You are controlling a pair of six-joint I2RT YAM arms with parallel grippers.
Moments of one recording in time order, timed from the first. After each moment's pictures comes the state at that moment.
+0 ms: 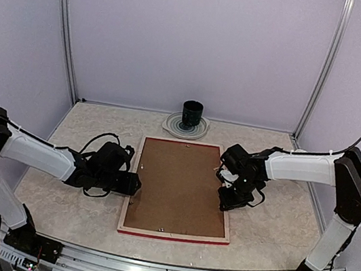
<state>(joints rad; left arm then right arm) -0.78 1.58 0.66 0.10 -0.15 -0.57 0.72 1.77 1.11 -0.70 -0.02 0.29</state>
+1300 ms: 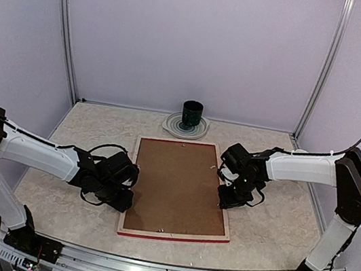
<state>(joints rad) -0.92 1.56 0.77 -0.36 -0.16 -0.50 0.72 1.76 1.10 -0.66 -0.03 0.34</state>
